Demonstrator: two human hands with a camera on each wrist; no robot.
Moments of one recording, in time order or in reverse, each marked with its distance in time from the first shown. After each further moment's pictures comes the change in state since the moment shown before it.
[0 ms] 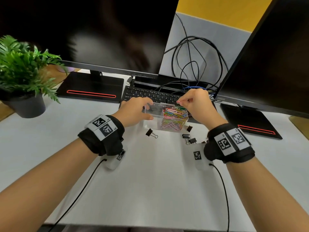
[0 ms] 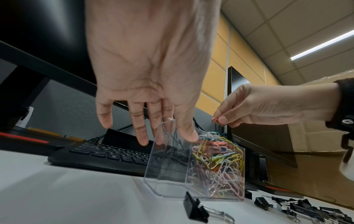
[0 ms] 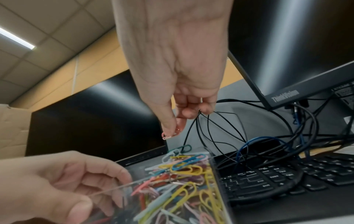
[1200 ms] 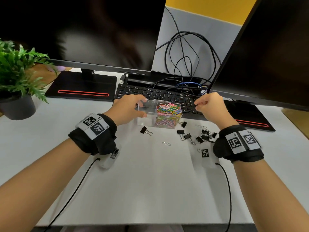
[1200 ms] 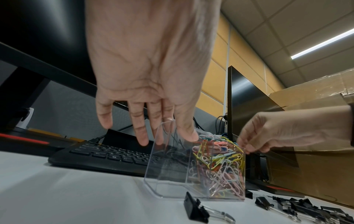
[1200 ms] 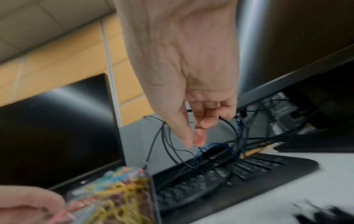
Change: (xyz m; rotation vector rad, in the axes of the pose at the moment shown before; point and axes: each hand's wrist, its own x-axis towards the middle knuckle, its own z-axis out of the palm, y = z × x) left_hand 0.002 0.001 0.000 0.006 -0.013 -0.018; right_hand -0.014 0.055 -0.023 -0.073 -0.061 0.318
